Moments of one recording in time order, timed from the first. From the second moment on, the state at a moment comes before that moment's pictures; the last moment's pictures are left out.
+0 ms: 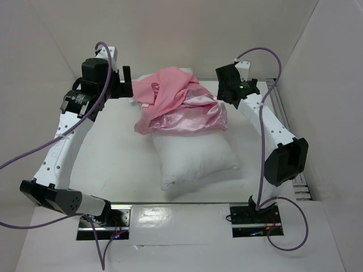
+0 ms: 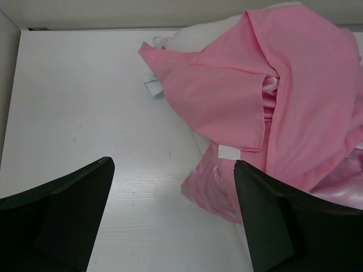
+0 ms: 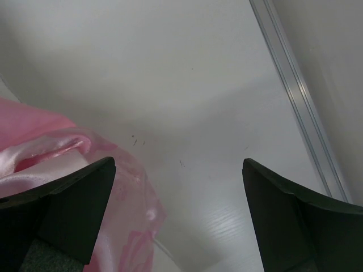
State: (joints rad) left arm -0.25 1.40 1.71 -0.77 -0.21 -0.16; right arm 0.38 1.69 1.70 -0.83 0.71 0.43
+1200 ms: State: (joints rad) left arm -0.51 1.84 1.90 -0.90 -0.16 -0.26; right arm 0.51 1.36 1.53 -0.96 0.21 0.37
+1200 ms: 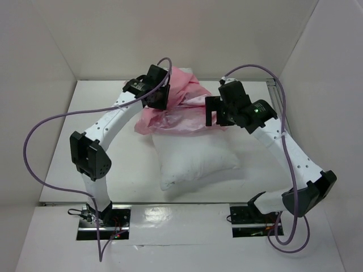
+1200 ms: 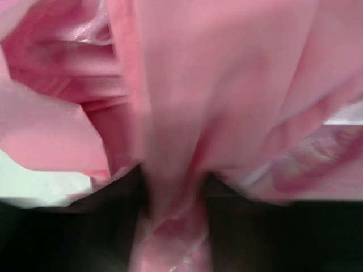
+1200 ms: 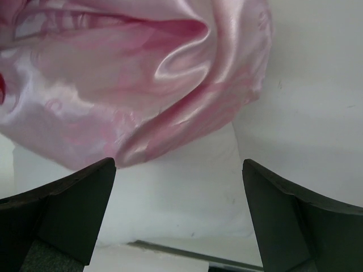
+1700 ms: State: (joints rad) left arm 0.02 1.73 2.38 -0.94 0.01 -0.42; right arm 1.02 1.43 1.54 -1.03 0.38 0.48
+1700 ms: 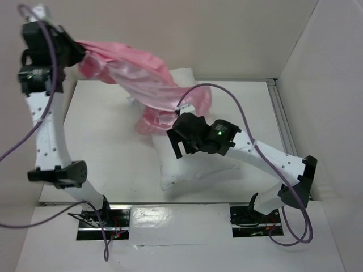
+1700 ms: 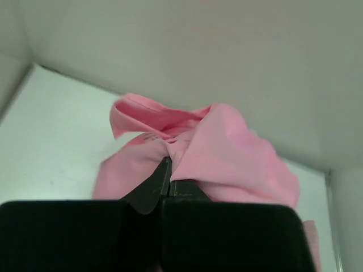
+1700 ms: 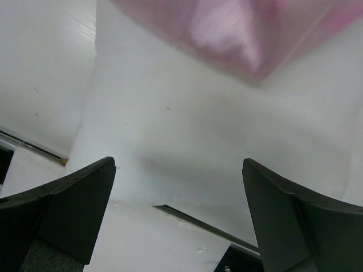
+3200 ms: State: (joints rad) left arm 0.31 1.58 2.07 -0.80 0.35 -0.59; right arm 0.72 1.34 1.41 -0.96 0.43 0.41
